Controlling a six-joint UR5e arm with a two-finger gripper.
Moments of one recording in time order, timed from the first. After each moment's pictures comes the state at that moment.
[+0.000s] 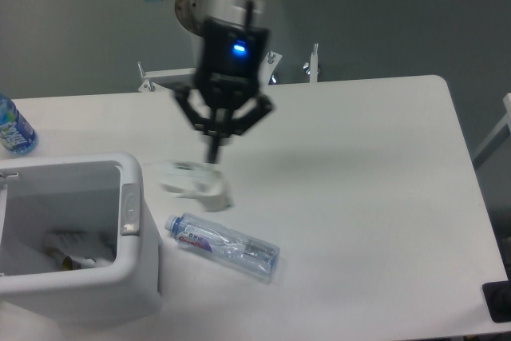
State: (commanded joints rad) arm 2.26 -1.66 -1.48 -0.97 1.12 0.13
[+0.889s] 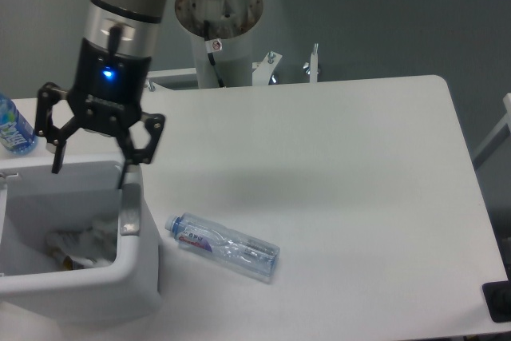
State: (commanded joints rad) arm 2.27 -1.71 -1.50 -0.90 1.13 -0.03
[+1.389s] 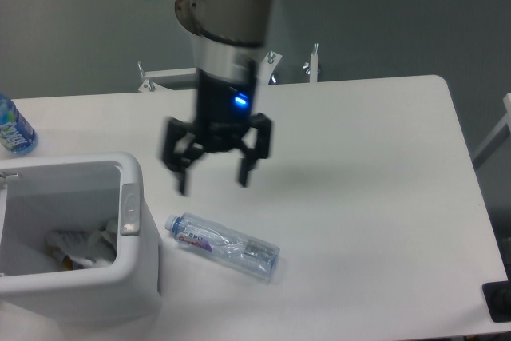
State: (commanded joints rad) arm 2.44 -1.78 -1.65 -0.90 1.29 -0.25
